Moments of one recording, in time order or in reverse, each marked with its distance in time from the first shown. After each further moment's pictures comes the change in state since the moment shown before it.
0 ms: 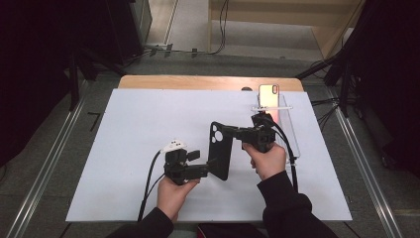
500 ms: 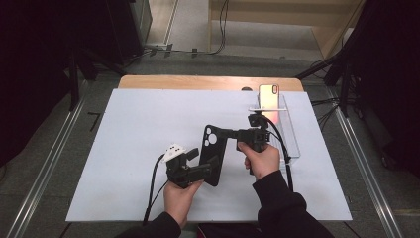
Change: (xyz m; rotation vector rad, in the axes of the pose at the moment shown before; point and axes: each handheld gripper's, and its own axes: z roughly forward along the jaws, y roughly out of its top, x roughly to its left) left arm -0.004 -0.017 0.004 -0.203 0.126 -0.004; right arm -0.010 -0.002 0.015 0.028 0.102 0.197
